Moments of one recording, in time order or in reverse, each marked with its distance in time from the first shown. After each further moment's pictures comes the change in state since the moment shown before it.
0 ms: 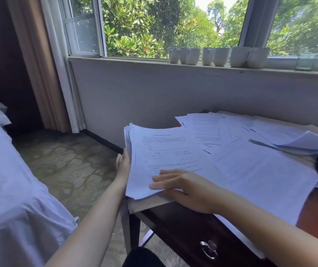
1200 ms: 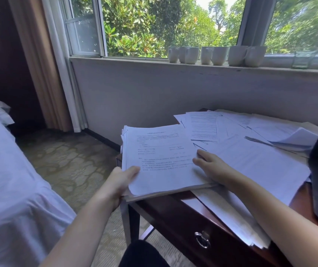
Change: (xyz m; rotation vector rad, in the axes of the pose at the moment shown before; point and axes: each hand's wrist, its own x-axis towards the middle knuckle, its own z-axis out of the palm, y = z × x) left_hand -0.083 0.017 -0.019 -0.409 -0.108 -0.182; right_hand -0.013 0.053 -0.029 0.312 0.261 0.631
